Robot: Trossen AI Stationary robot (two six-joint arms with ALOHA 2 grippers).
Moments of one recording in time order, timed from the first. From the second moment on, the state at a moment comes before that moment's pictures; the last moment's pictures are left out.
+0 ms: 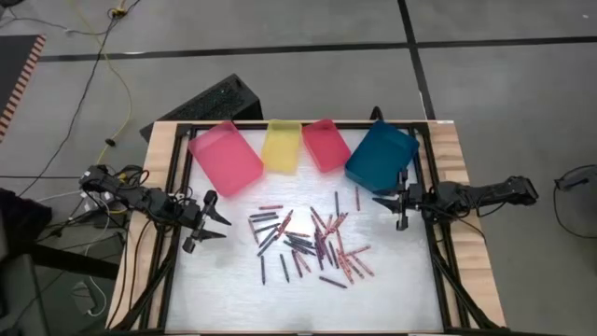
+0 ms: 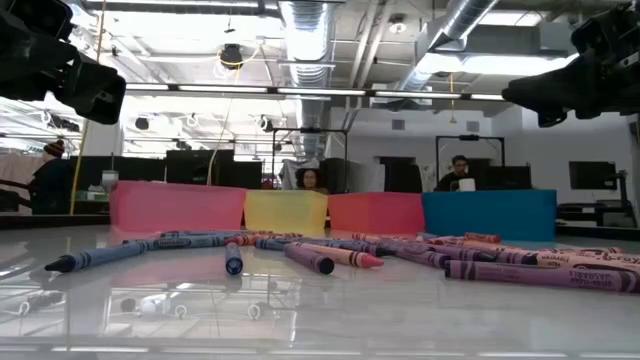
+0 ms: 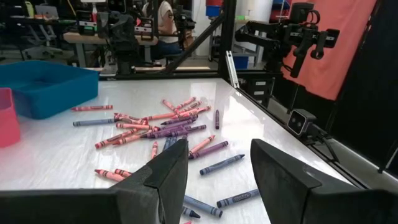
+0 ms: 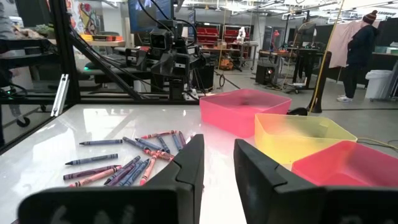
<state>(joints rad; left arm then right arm) -0.40 0.04 0.01 0.05 -0.11 -0.08 0.17 0.05 0.01 0.06 0.31 -0.04</state>
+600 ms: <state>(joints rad) -0.40 0.04 0.01 0.05 -0.11 -0.08 0.17 0.05 0.01 0.06 0.31 -0.04</state>
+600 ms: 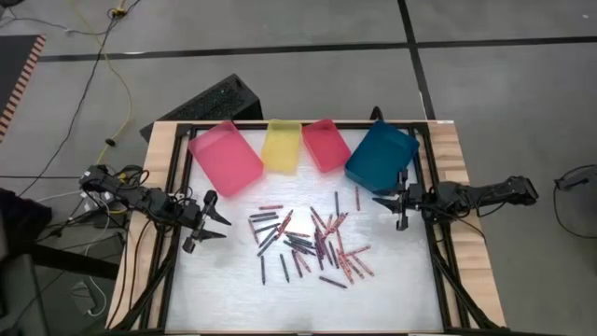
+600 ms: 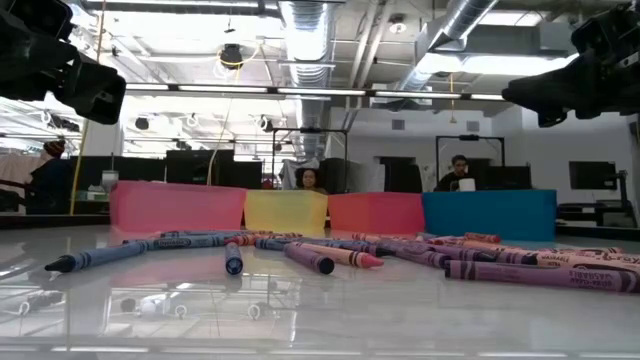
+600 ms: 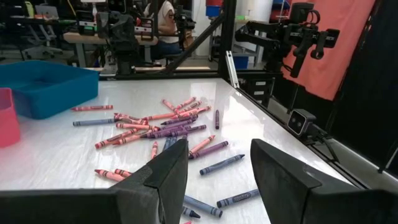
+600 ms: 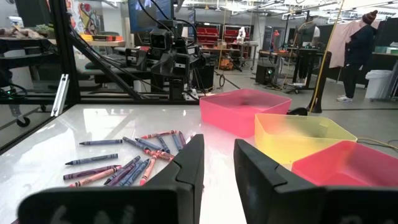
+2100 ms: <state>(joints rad) -0.40 0.04 0.01 0.09 -0.62 -0.83 0.12 0.05 0.01 0.06 0.37 -0.12</state>
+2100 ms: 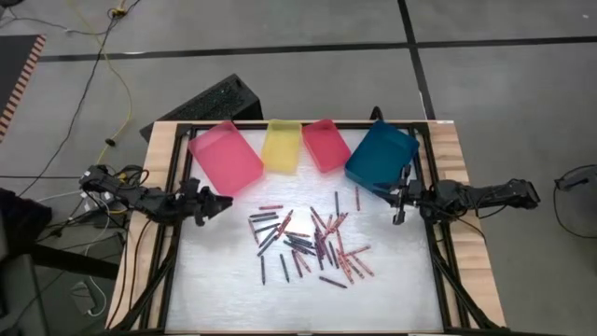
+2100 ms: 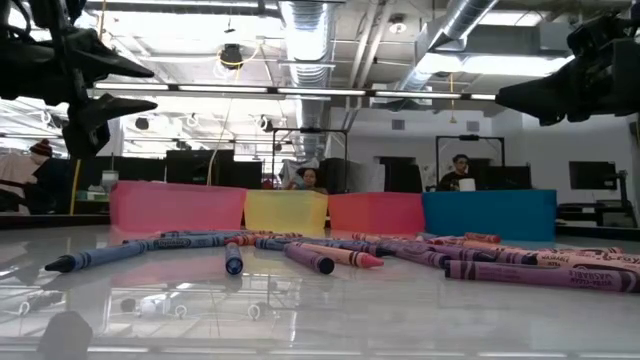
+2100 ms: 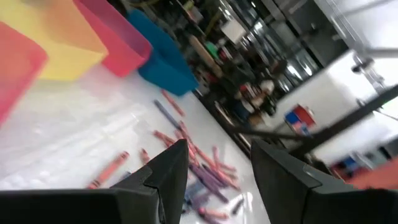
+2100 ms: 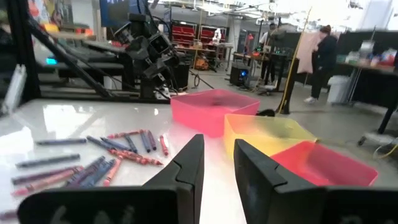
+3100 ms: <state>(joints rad) -0.40 0.04 0.01 0.12 -0.77 -0.89 0.14 0.05 0.02 0.26 0.34 0.54</state>
